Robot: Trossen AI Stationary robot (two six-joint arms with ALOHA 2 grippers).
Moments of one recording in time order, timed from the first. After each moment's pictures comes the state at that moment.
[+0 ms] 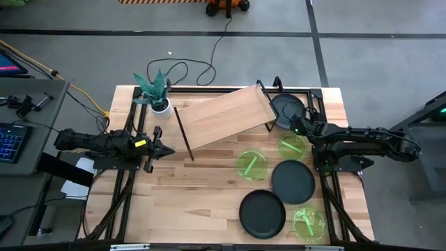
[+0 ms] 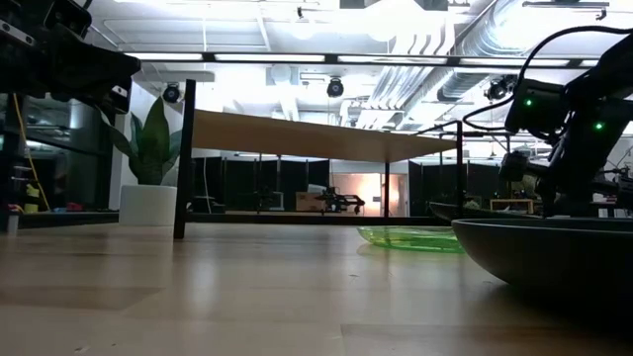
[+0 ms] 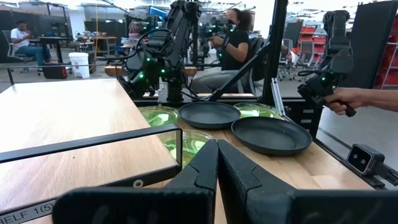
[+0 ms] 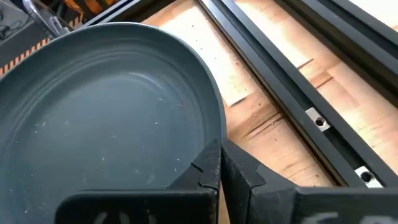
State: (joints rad) left arm -0.15 0.00 0.01 0.01 -0.04 -0.02; right arm -0.51 0.95 0.20 -0.40 0.73 1.46
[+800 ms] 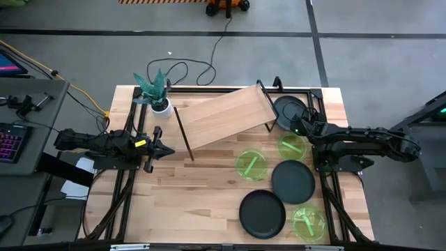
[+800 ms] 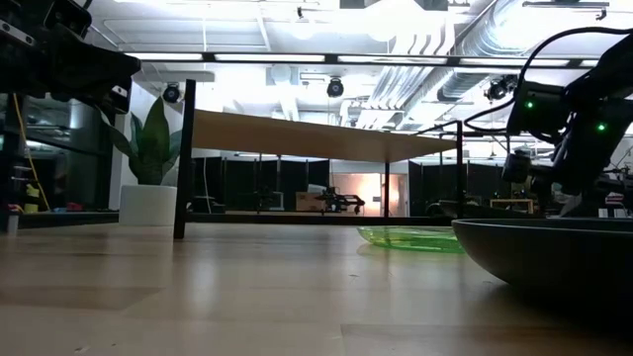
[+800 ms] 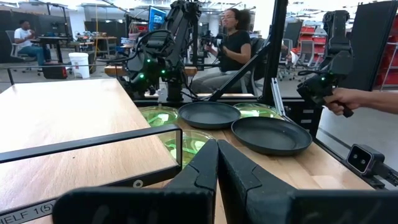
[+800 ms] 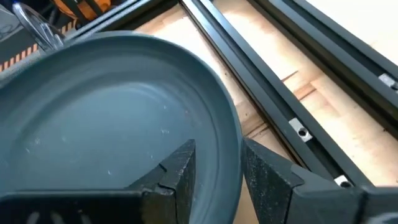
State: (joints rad) left arm -0.15 0.00 0.01 0.01 -0.04 -0.02; right arm -0.51 0.95 0.20 -0.44 0.77 1.47
